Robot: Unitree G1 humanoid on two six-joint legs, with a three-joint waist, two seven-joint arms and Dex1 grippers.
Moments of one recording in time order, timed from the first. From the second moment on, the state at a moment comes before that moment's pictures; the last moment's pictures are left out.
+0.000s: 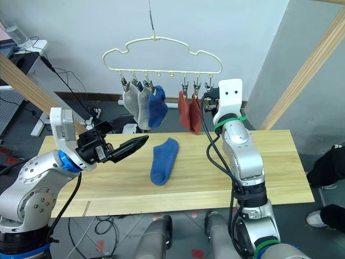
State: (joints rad) left arm -0.19 0.64 0.27 -0.43 -0.79 0.48 -0.80; right arm -0.66 -0.02 0.02 -0.17 0.04 0.60 -0.03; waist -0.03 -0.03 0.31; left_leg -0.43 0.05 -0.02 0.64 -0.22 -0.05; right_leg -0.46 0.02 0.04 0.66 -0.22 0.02
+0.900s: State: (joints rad) left arm -0.19 0.64 0.27 -0.43 -0.79 0.48 -0.80; right arm -0.72 0.01 0.03 -0.07 -0.02 0.53 -0.07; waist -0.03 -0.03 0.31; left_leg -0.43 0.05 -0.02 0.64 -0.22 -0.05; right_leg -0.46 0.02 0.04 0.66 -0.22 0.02
